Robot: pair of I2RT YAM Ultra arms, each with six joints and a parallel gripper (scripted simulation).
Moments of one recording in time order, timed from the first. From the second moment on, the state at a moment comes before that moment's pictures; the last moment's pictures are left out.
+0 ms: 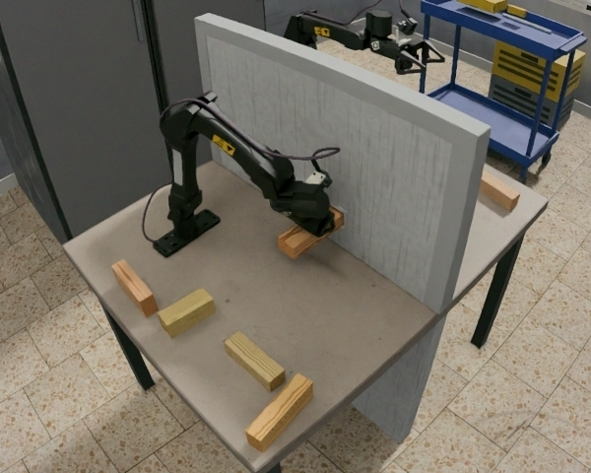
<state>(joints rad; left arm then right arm) 0.00 1.05 1.05 0.00 0.00 0.00 0.26 1.74 1.19 -0.74 -0.67 -1.16</state>
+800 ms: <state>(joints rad) 0.00 1.05 1.05 0.00 0.00 0.00 0.26 1.74 1.19 -0.76 -0.68 -1.17</state>
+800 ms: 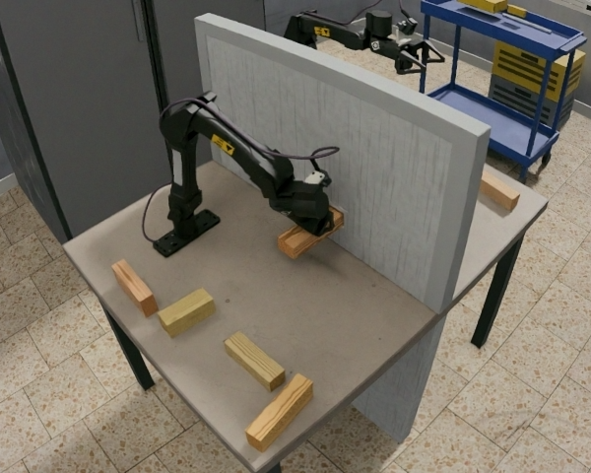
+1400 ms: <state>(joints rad) 0.00 1.05 1.05 0.00 0.00 0.00 0.16 1.70 1.30 -0.95 -0.70 -1.27</state>
